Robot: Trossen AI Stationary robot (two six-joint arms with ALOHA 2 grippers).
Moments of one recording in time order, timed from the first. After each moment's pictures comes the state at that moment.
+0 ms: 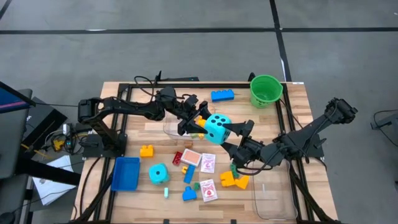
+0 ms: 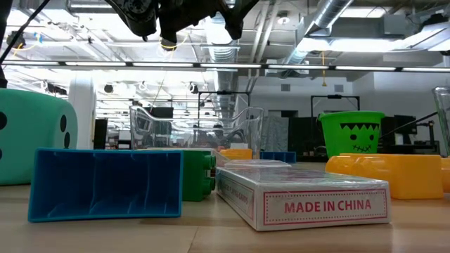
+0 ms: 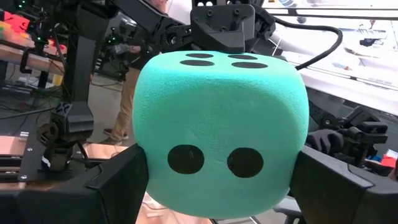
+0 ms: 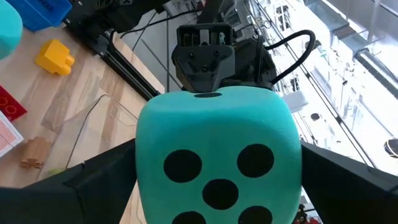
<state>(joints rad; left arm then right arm) 0.21 1.65 1.03 0.84 0.76 -0.51 0.53 1.33 1.10 0.00 1.05 -0.89</state>
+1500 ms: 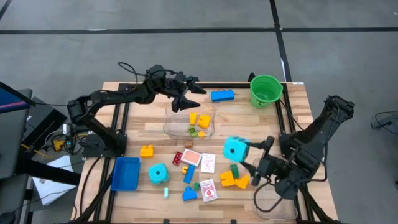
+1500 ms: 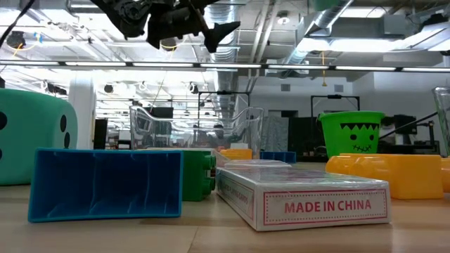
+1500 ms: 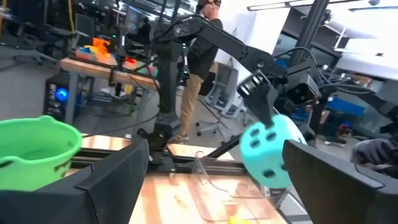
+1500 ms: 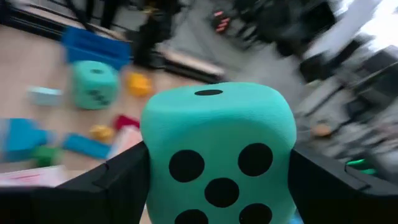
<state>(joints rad) 0.51 1.54 1.04 0.61 0.83 -0.33 0.89 1.30 1.10 -0.65 1.21 0.34</state>
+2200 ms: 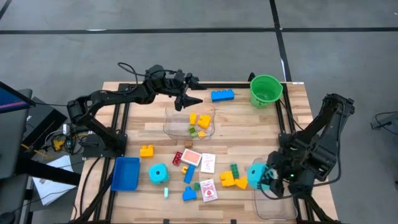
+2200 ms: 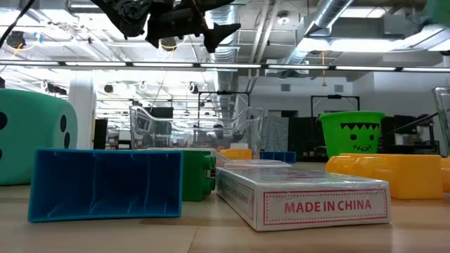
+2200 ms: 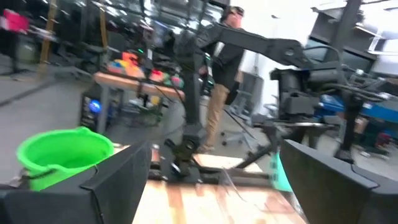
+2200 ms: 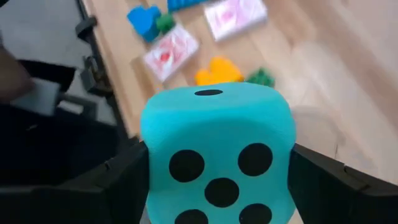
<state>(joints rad) 0.50 1.54 1.03 0.63 0.69 -0.29 0.99 1.26 1.25 -1.17 0.48 1.43</state>
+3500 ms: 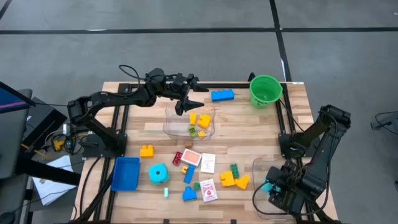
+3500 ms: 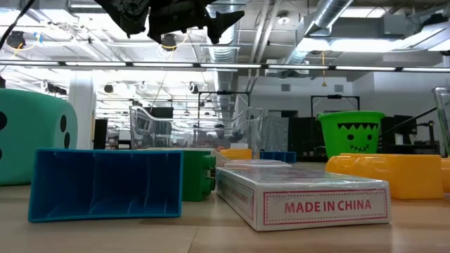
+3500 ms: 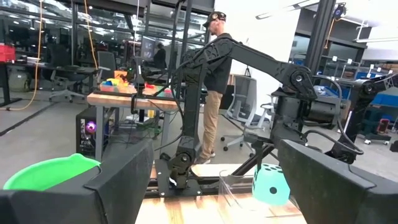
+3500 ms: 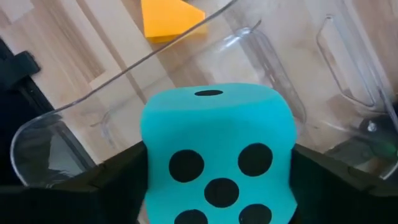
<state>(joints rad) 0.44 1.54 1.03 0.69 0.68 -0.21 1.04 1.50 1.27 -1.32 0.20 1.60</state>
